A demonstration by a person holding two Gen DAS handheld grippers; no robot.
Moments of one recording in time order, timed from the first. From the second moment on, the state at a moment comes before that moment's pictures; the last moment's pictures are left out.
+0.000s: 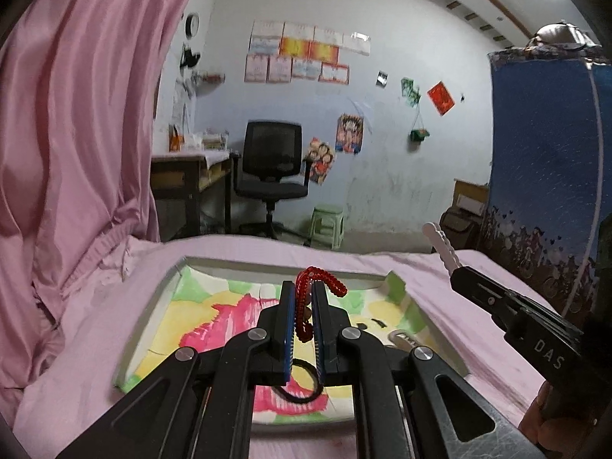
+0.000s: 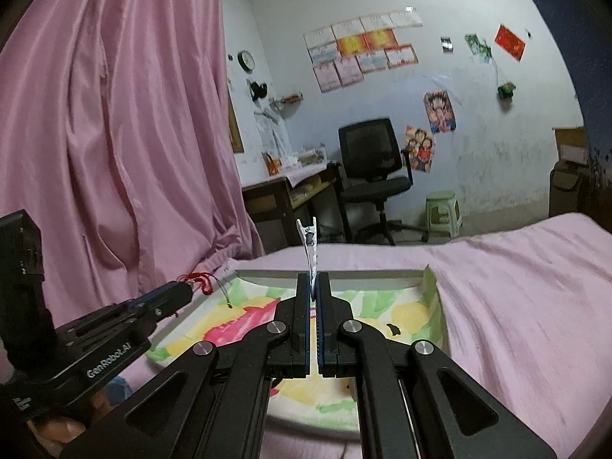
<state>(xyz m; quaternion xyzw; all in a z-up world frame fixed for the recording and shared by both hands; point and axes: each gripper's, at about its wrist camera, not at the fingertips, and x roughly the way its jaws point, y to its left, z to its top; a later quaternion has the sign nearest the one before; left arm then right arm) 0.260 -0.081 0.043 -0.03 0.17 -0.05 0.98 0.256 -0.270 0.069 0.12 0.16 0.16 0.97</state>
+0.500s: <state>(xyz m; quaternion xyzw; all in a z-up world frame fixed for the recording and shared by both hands) 0.335 -0.074 0.001 -0.04 0.33 -0.06 0.94 0.318 -0.246 0.004 0.12 0.32 0.18 0.92</state>
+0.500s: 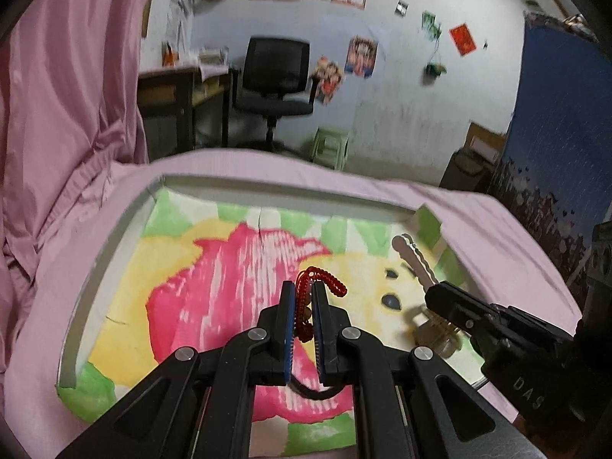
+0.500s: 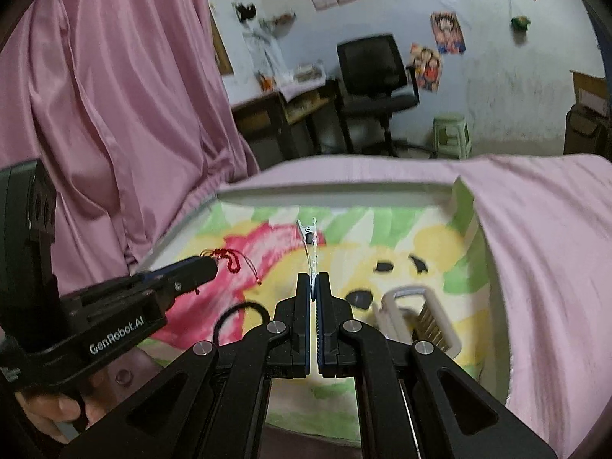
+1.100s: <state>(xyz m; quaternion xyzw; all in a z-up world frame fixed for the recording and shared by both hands) 0.352 -0.074 -0.019 -0.04 0.42 -0.06 0.90 0.327 -0.232 -0.020 0.08 0.40 0.18 0.89</state>
